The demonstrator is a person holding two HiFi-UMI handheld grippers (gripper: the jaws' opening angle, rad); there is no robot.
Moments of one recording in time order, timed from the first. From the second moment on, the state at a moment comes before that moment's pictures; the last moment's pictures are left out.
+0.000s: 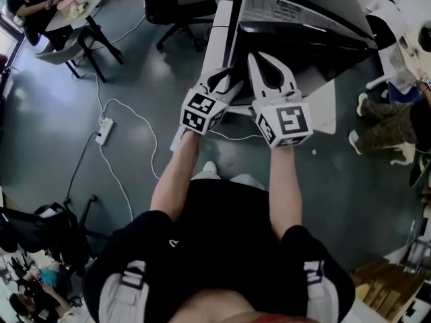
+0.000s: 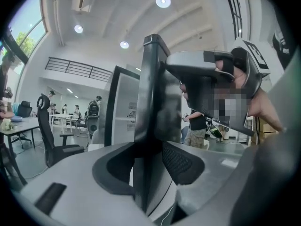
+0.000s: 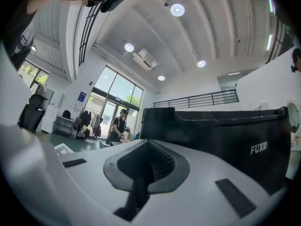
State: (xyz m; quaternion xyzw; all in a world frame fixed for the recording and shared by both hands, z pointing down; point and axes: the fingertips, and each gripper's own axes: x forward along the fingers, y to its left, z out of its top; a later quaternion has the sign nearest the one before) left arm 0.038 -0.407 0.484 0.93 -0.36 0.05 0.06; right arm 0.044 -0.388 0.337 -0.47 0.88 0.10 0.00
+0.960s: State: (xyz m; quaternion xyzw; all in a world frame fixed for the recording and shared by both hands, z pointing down) left arm 0.028 -0.515 0.481 0.90 -0.42 0.08 0.09; right arm 0.064 -0.501 0.347 -0.55 0.83 0.05 0.02
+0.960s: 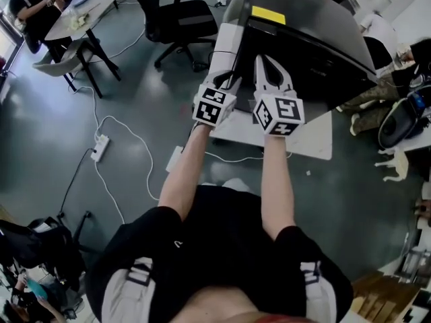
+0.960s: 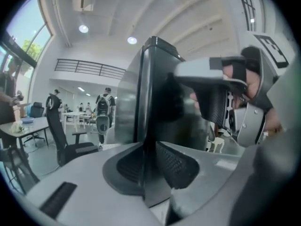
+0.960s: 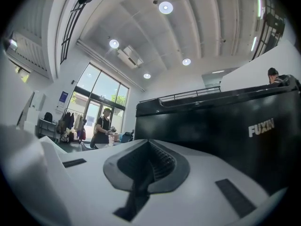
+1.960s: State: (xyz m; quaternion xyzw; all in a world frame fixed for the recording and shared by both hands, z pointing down) left arm 0.040 -0.460 0.430 0.88 -0.47 -0.01 0.09; right arm 0.183 -0.435 0.420 -0.66 0.75 0.01 0.00
